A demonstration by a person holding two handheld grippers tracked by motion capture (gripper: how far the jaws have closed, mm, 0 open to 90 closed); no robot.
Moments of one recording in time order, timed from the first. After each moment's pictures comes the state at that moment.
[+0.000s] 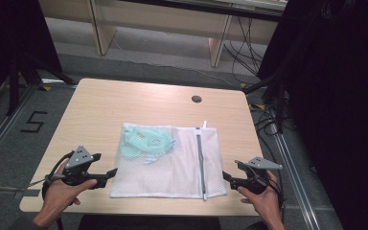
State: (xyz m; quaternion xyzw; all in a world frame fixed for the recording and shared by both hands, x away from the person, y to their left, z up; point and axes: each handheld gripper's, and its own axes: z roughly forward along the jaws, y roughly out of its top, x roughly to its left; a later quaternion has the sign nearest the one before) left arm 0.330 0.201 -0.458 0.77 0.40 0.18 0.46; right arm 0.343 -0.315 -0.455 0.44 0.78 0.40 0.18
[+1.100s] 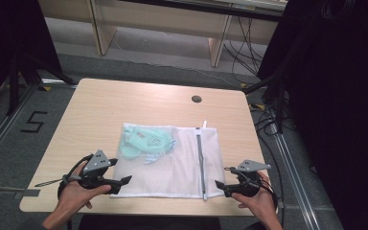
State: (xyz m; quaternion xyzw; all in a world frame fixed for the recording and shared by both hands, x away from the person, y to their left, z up) left arm 0.329 0.159 -0.462 0.81 0.35 0.14 0.46; right arm 0.341 -0.297 -0.466 0.39 0.83 0.37 0.14
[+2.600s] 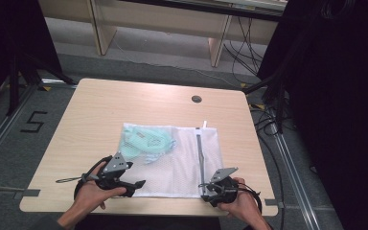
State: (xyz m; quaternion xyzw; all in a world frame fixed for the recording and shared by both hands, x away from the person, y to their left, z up) left arm 0.334 0.126 -0.468 0.83 0.31 0.13 0.44; right arm 0.337 -0.247 -0.491 0.30 0.91 0.27 0.06
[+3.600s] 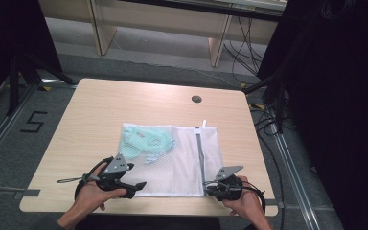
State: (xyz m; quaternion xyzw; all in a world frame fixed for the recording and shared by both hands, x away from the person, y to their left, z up) left arm 0.333 0.124 -0.468 0.84 0.30 0.11 0.44; right arm 0.339 -0.257 -0.483 0.29 0.91 0.28 0.06
